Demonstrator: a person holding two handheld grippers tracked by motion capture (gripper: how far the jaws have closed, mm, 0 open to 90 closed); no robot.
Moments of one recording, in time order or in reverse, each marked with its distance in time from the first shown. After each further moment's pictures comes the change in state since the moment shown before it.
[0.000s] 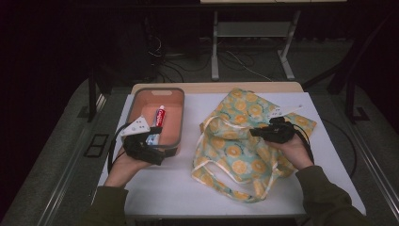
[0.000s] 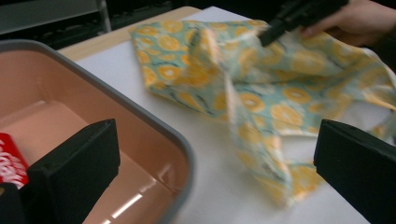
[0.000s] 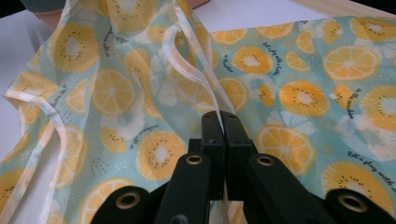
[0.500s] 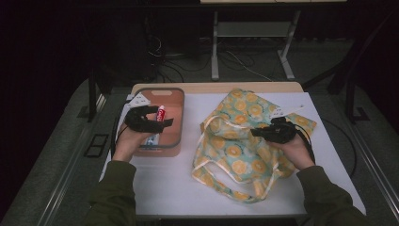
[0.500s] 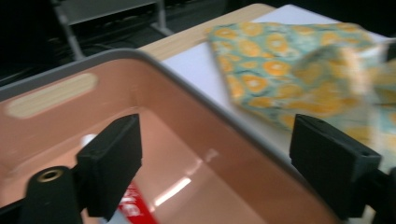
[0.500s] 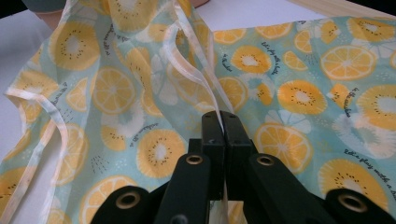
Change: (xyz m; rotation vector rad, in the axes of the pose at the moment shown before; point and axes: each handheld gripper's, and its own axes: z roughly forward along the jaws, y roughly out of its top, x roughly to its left) left arm 0.066 0.020 0.029 0.048 0.200 -0.048; right arm 0.000 -0.001 -0.003 -0.003 0.002 -0.004
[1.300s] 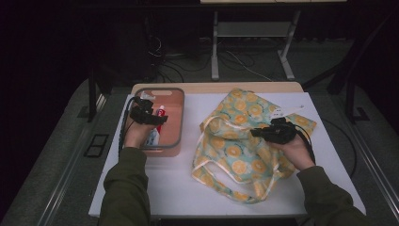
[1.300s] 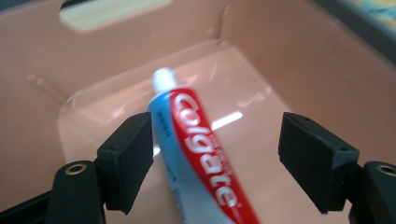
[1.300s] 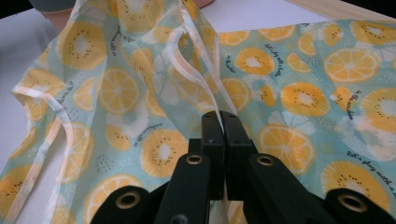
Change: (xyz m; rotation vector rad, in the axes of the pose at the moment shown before) left arm 0.043 -0.018 0.053 0.268 0.208 -0.114; right arm 0.003 0.000 -0.001 -0.002 0.004 -0.012
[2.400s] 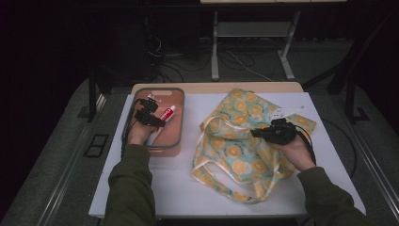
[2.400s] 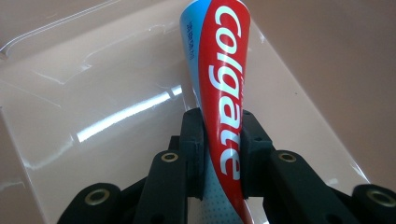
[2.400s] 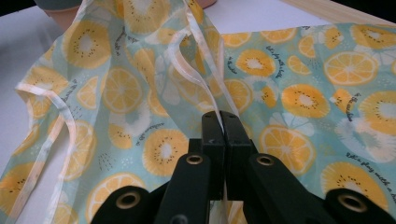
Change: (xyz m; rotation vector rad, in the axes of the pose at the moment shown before) left arm -0.003 0.004 0.015 0.211 -0.081 -0.005; right arm 0.002 0.000 -0.003 -0.004 -0.004 -0.013
